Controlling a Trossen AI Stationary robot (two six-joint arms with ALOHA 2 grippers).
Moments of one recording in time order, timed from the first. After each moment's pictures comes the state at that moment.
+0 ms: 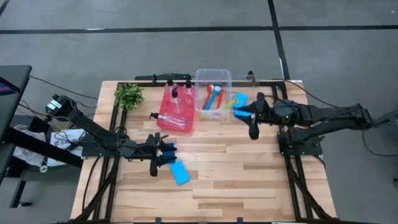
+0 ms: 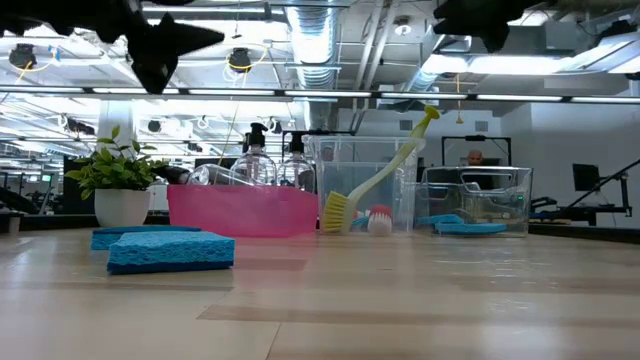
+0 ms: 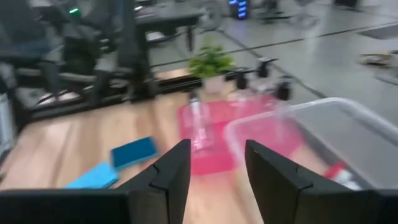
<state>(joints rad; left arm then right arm) -0.53 1.13 0.38 0.63 -0.50 -0.40 0.05 0.70 0.74 -0.24 0.33 0.15</state>
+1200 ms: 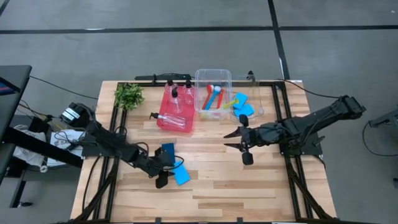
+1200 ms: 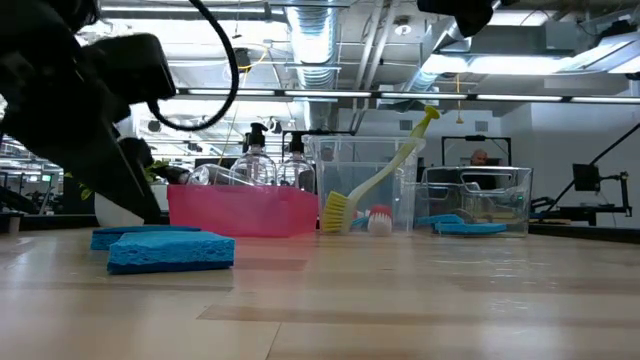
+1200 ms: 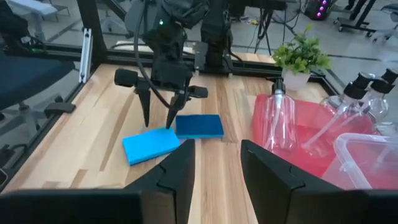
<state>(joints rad) -0.57 1.50 0.52 0.16 -0.31 -0.66 0.33 0.90 0.74 -0.10 0.34 0.02</state>
